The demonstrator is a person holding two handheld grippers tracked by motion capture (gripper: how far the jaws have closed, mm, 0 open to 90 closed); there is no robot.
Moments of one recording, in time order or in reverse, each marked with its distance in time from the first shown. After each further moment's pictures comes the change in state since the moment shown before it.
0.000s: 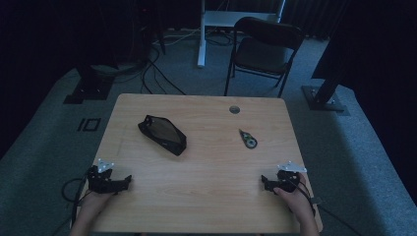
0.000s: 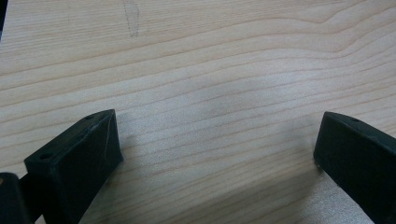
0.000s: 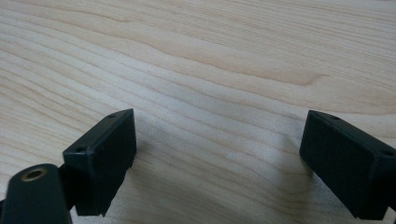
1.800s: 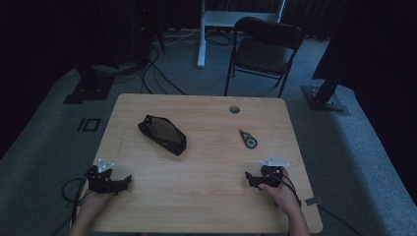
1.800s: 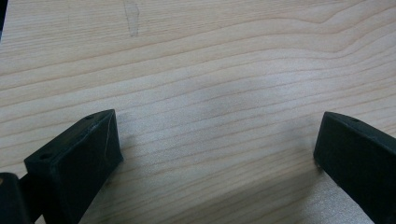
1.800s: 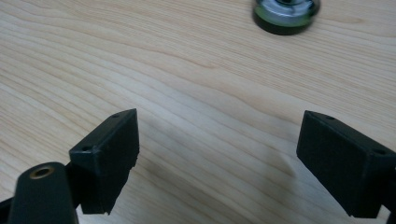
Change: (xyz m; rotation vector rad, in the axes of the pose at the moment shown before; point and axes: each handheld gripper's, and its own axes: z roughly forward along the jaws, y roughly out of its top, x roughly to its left) left arm 0.000 0.000 0.000 -0.001 0.000 0.000; right arm 0.043 0.028 0.017 -0.020 0.086 -0.064
